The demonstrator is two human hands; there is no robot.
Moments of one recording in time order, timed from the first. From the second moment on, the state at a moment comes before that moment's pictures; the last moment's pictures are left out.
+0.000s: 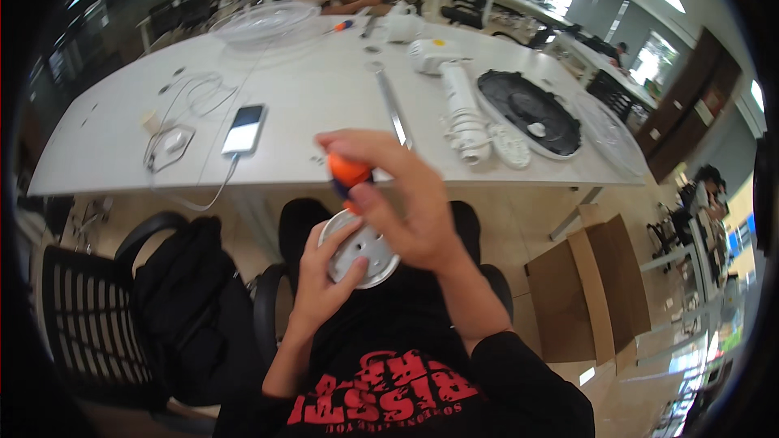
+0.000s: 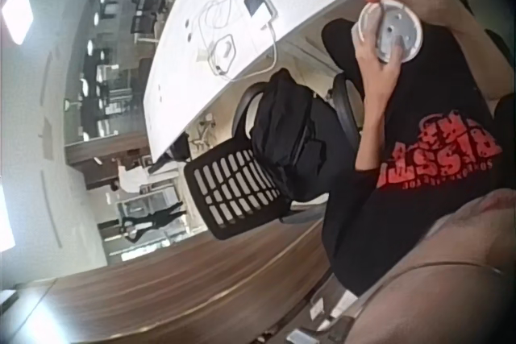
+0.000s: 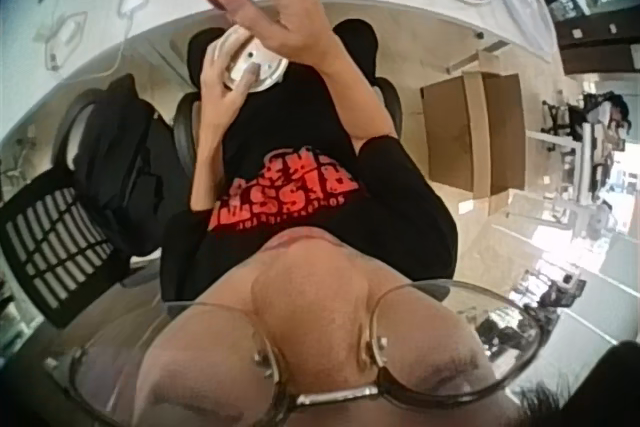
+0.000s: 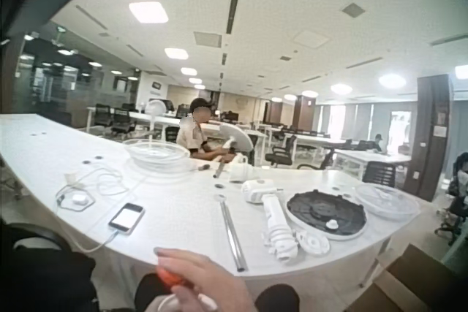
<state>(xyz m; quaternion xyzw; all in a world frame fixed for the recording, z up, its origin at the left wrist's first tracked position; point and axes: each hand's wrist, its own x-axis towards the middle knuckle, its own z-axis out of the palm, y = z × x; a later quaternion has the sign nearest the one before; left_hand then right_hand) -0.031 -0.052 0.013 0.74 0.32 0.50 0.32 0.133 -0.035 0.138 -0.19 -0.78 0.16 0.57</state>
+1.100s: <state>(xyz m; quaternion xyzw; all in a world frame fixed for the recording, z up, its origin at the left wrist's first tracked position) -0.033 -0.051 0.013 0.72 0.32 0.50 0.36 0.134 -0.029 0.143 -0.20 -0.76 0.09 0.61</state>
